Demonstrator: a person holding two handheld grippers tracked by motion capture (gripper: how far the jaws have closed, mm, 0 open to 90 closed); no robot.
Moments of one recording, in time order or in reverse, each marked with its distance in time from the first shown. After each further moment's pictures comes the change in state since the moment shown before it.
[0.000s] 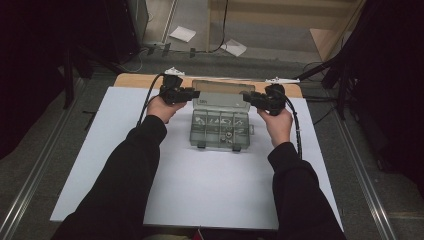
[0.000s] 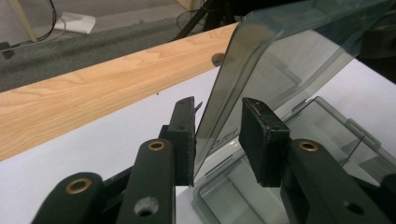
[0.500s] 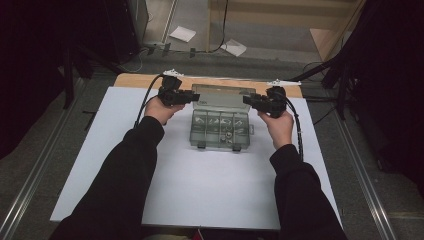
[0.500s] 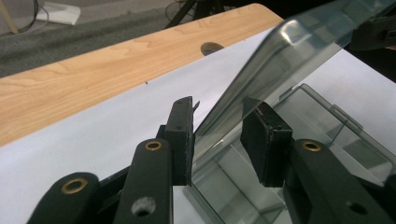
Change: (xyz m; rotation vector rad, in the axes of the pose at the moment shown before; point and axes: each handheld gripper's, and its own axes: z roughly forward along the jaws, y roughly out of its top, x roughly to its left) left arm 0.001 -0.005 -0.004 0.052 -0.041 0.021; right arm -0.001 -0.007 -0.004 -0.012 0.039 -0.013
